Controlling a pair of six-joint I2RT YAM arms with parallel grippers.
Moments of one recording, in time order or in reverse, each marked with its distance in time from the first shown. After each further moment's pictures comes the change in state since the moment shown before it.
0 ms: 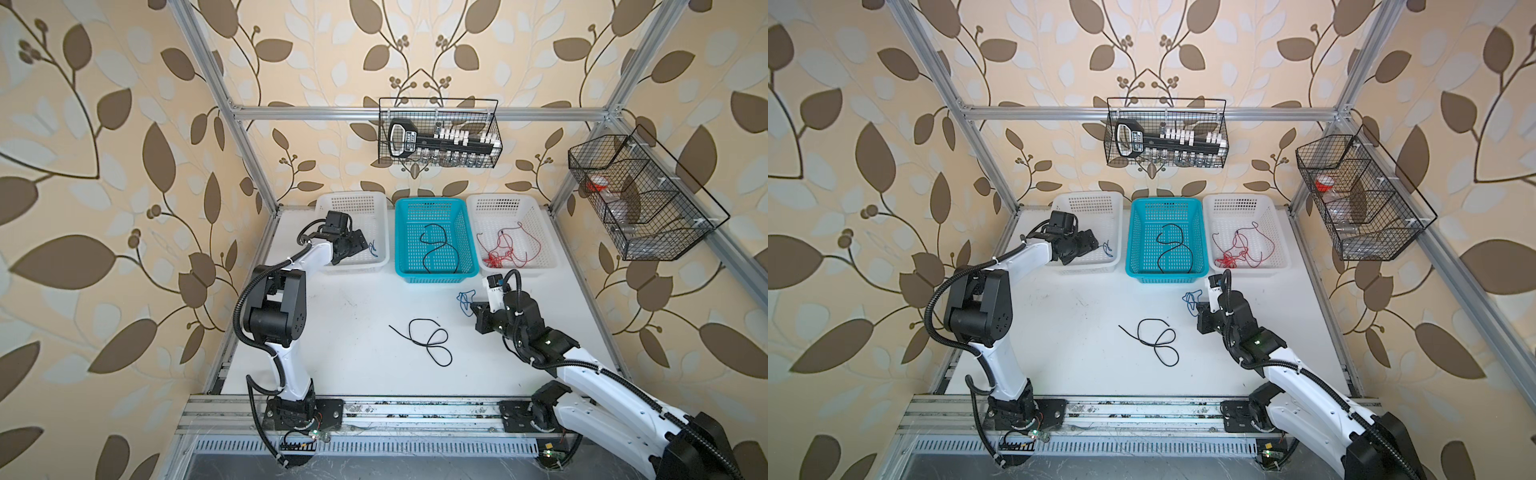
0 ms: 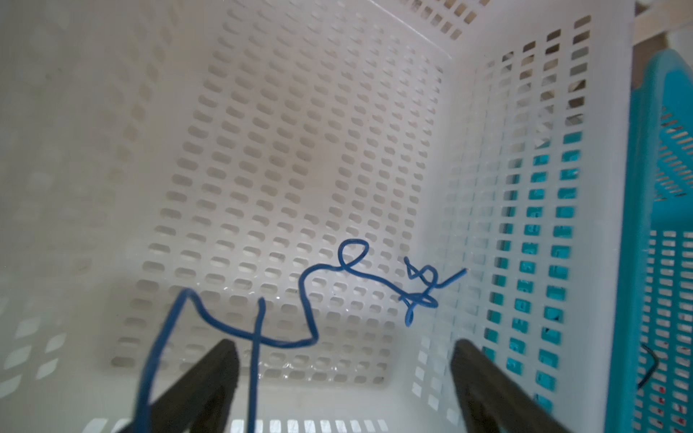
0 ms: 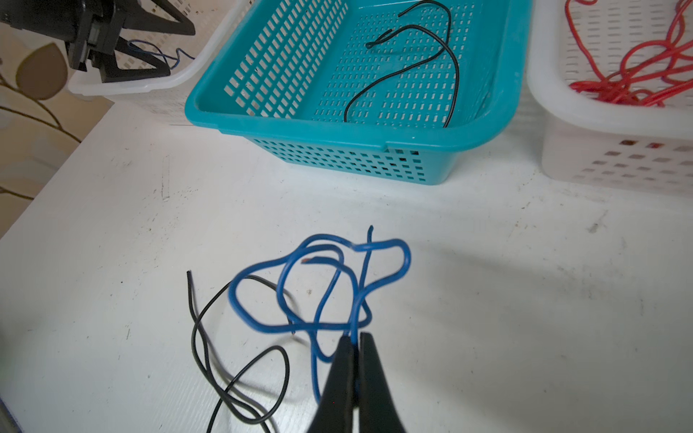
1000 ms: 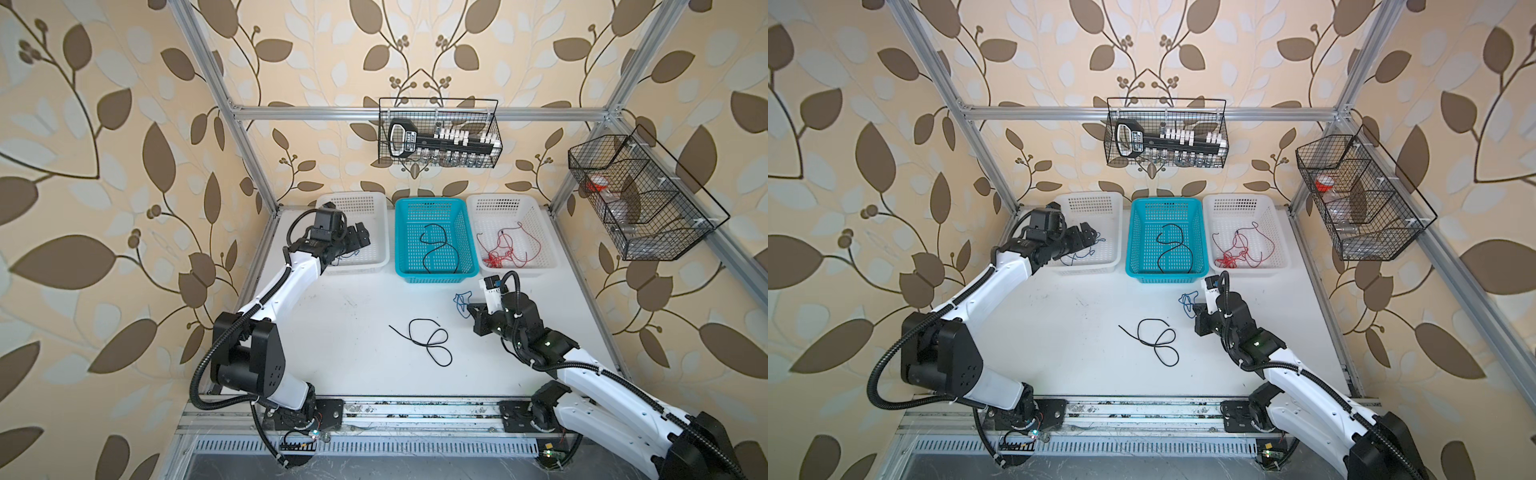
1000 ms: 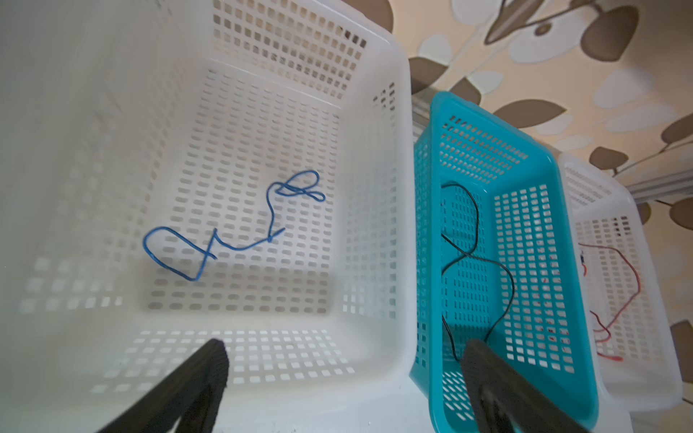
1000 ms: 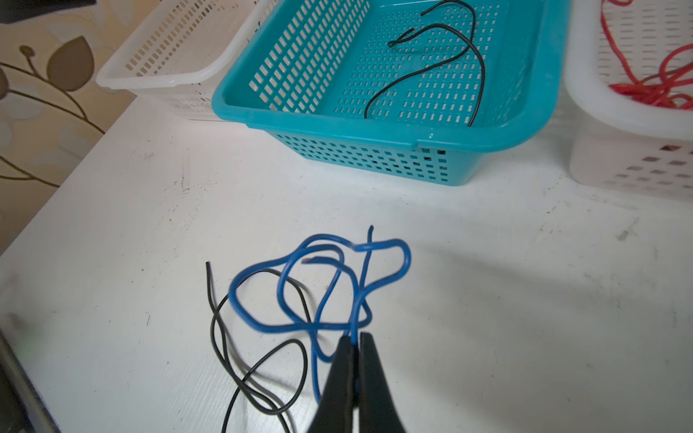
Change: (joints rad) left arm -0.081 -0.381 -0.143 -0.038 0.018 0.065; right arm 0.033 -0.010 0.000 0.009 -0.024 0.000
